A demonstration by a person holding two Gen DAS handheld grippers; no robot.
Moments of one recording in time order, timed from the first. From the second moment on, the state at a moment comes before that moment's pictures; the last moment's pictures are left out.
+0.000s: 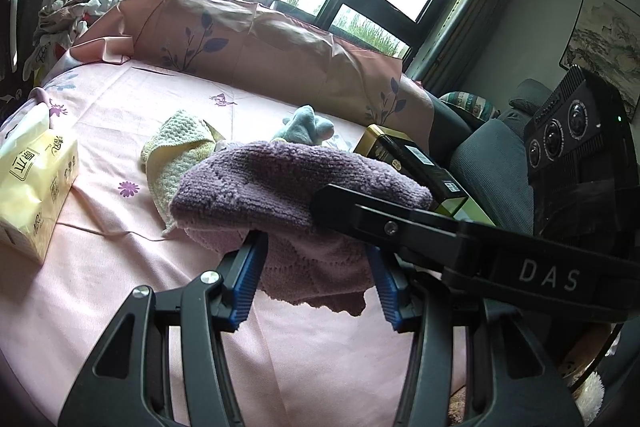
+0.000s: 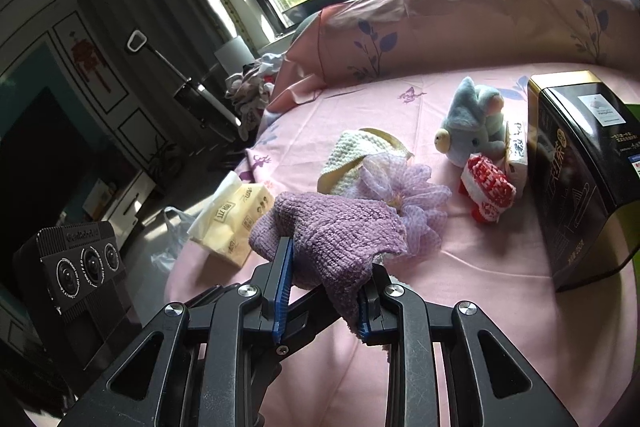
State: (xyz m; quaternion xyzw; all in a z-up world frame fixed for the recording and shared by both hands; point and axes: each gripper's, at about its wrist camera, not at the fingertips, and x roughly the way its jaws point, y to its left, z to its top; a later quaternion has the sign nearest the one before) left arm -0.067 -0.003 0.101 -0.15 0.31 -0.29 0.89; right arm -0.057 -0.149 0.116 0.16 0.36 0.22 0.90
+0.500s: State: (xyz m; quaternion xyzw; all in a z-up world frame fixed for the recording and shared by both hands) left arm -0.079 0.002 0.114 -0.17 0.25 -0.31 0.90; right arm -0.078 -0.143 0.139 0.12 0.31 0.20 0.92
